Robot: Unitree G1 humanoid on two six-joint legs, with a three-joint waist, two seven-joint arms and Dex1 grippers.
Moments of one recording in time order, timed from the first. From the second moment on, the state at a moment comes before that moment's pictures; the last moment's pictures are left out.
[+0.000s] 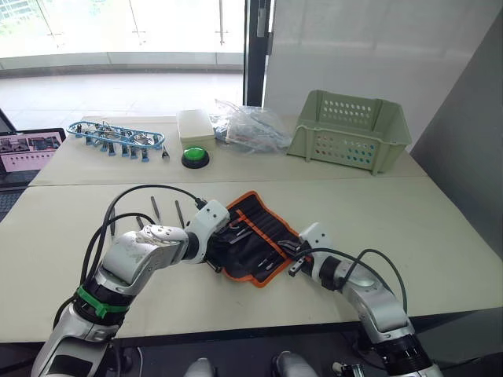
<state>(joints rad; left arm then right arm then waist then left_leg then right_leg) -0.58 0.62 -0.25 -0.28 -0.49 1.20 -0.47 -0.23 -0.33 0.16 -0.08 0.17 0.37 0.60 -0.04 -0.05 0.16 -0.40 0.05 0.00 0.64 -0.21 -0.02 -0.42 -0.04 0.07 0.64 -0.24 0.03</state>
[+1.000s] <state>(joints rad) -0.70 0.59 -0.39 -0.16 -0.32 1.07 -0.61 -0.22 -0.32 0.16 -0.09 0.17 0.37 0.58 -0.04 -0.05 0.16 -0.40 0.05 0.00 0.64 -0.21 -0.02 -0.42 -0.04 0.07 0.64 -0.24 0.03</state>
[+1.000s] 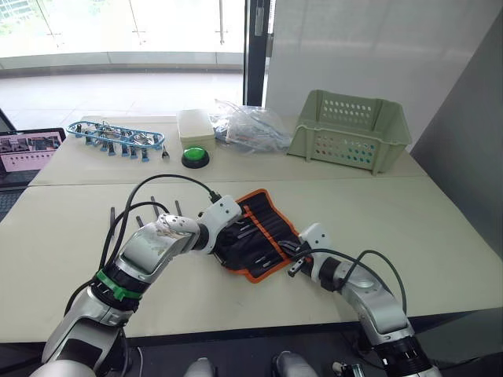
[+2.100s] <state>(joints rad) -0.85 0.36 -0.45 0.41 -0.05 0.56 -0.78 -0.21 -0.34 0.25 -0.22 -0.02 0.51 0.52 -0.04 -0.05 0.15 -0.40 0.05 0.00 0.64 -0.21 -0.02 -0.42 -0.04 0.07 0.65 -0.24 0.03</state>
